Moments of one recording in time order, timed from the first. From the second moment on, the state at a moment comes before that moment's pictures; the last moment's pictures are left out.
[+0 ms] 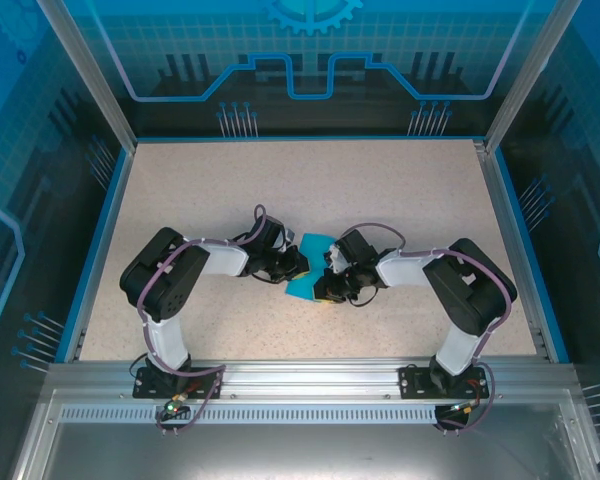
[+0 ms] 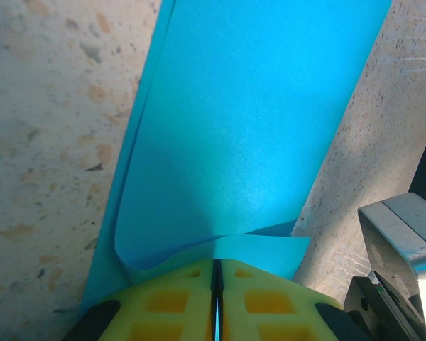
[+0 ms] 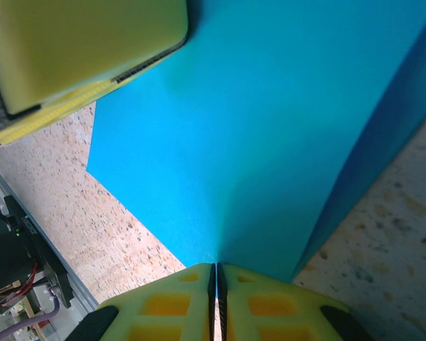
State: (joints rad) left arm -0.51 1.86 0.84 0.09 0.55 -0.95; right arm 0.63 1.74 0.76 -0.13 -0.60 0.72
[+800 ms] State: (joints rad) left arm -0.51 1.86 0.84 0.10 0.56 -0.95; right arm 0.65 1.71 0.73 -0.13 -0.56 0.75
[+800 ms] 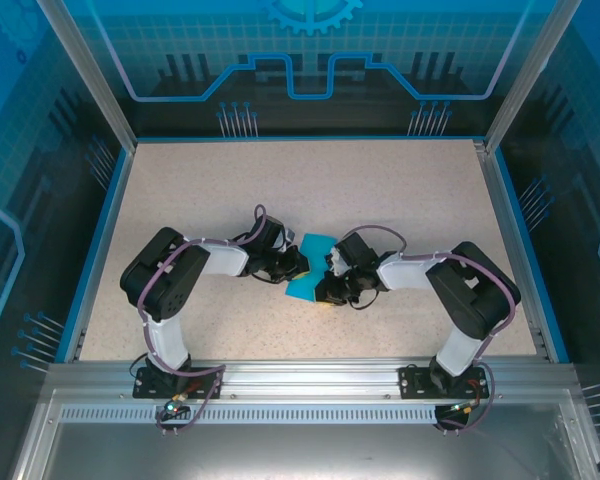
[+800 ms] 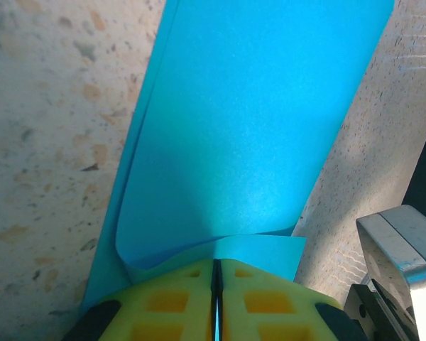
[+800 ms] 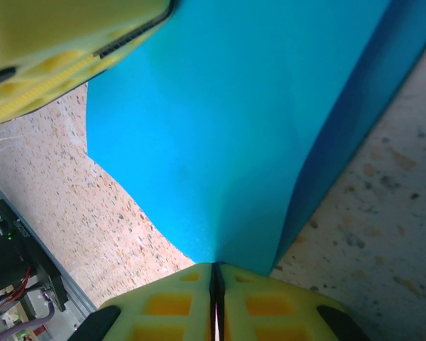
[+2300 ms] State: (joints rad) left arm -0.51 1.83 0.85 0.08 0.62 -0.95; right arm 0.61 1.75 0.72 0.00 -0.58 0.81
